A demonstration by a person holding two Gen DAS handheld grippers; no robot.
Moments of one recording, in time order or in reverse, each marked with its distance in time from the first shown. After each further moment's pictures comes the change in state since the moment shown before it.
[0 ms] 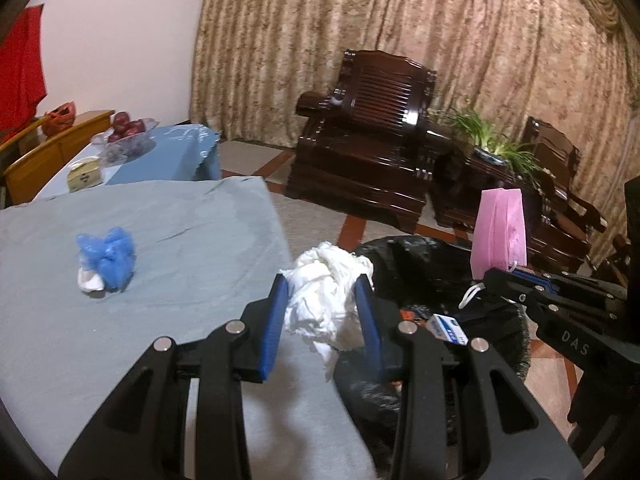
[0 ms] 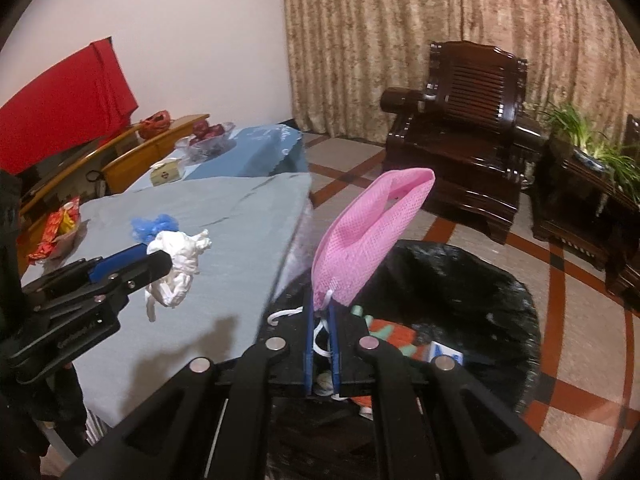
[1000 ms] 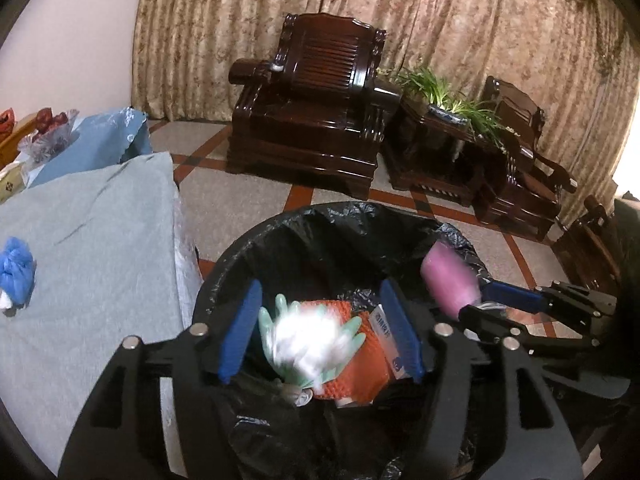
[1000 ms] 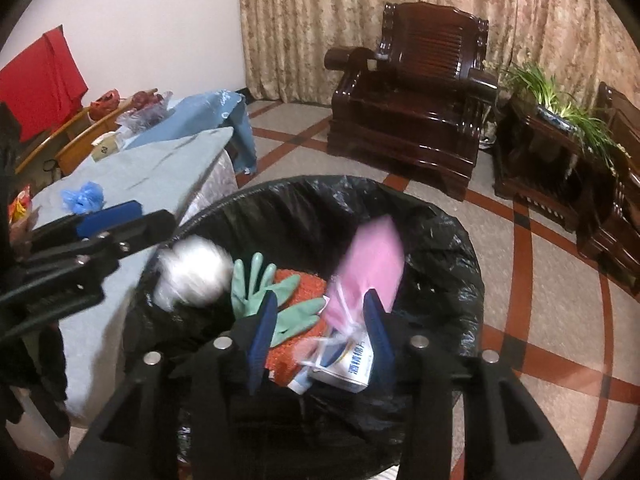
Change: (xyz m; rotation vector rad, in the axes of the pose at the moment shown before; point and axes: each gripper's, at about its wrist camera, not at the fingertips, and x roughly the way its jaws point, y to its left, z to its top) left arm 0.105 -0.074 -0.010 0.080 0.115 -0.146; right arm 0.034 -0.098 -0.045 0.052 0.124 -0.126
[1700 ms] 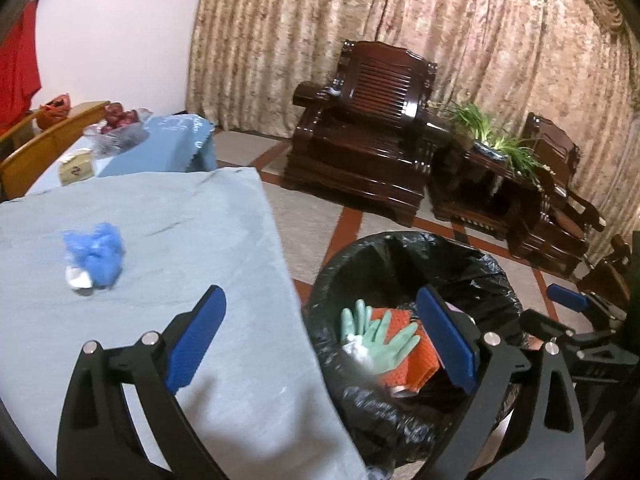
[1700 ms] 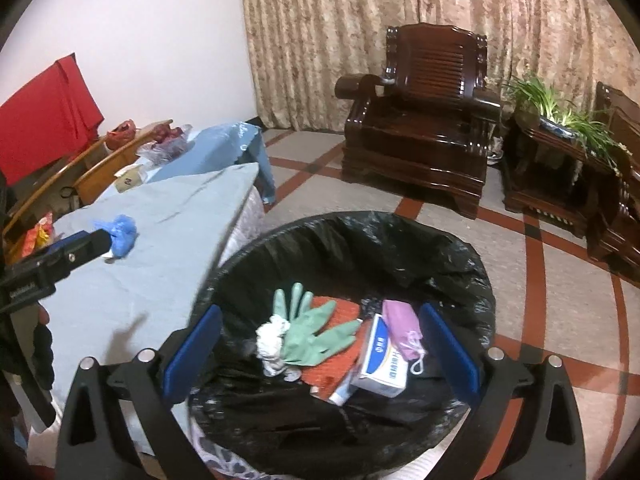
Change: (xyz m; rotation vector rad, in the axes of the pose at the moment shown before) left arm -0.106 0.070 0.000 -0.096 -0.082 0.153; right arm -0.048 0.030 0.011 0.038 -0.101 0.066
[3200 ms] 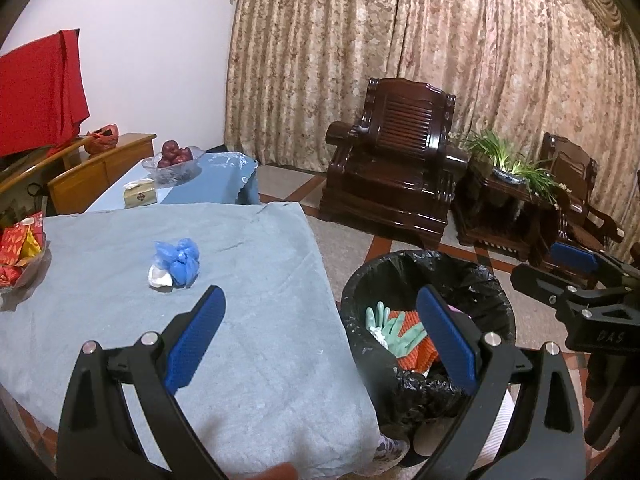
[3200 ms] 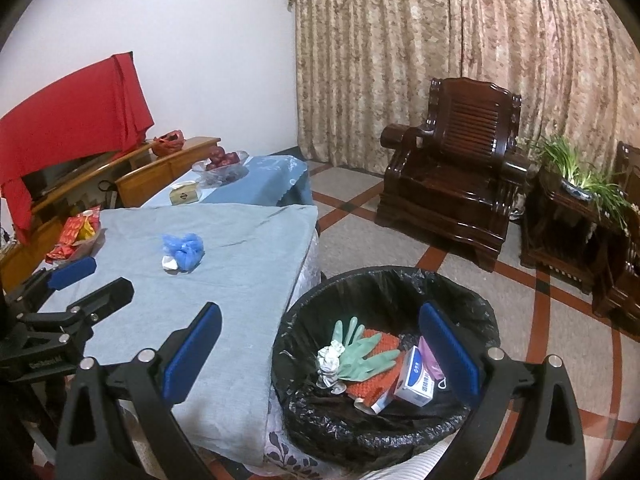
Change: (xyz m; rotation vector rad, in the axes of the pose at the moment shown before) left arm -0.132 -0.008 -0.019 0.002 -0.127 0.127; right arm -0.097 0.083 0.017 -0.137 -0.125 0.069
